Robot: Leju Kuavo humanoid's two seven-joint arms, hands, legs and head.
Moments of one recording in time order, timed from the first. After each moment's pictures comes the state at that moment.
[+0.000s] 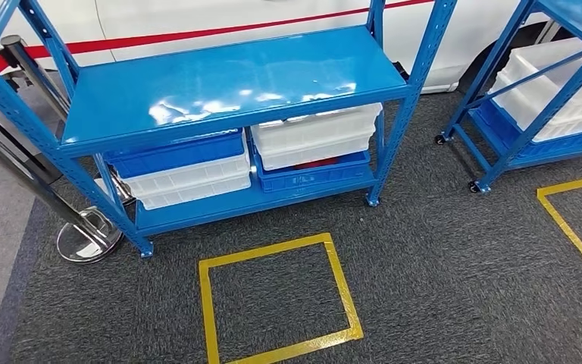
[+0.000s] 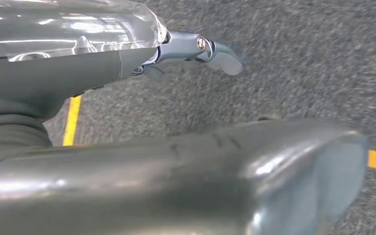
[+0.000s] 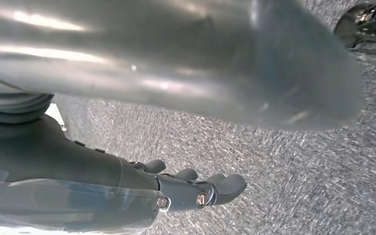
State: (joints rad) left arm -0.03 -0.22 1.24 -0.22 -0.89 0.25 -0.51; right arm -0.01 0.00 -0.15 -0.17 0.64 -0.06 0.03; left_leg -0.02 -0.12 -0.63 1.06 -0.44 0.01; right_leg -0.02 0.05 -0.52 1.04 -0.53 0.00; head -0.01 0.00
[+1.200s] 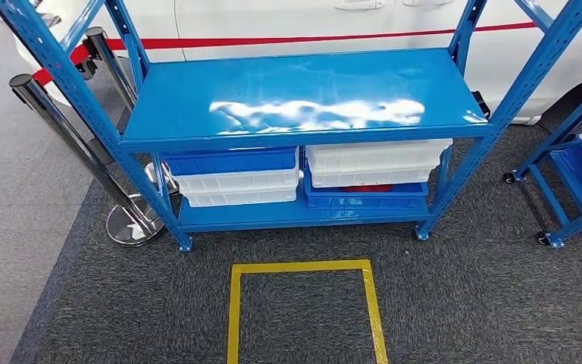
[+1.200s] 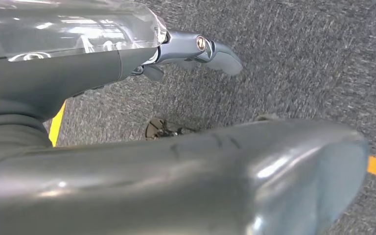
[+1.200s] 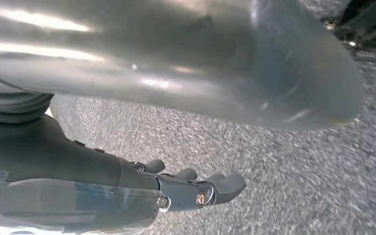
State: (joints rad) left arm -0.04 -0.19 1.21 -0.21 -0.96 0.18 -0.49; right arm 0.00 0.03 -0.25 -0.17 0.52 -0.07 0.03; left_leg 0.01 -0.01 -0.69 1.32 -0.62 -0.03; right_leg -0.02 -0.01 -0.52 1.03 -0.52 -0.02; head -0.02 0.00
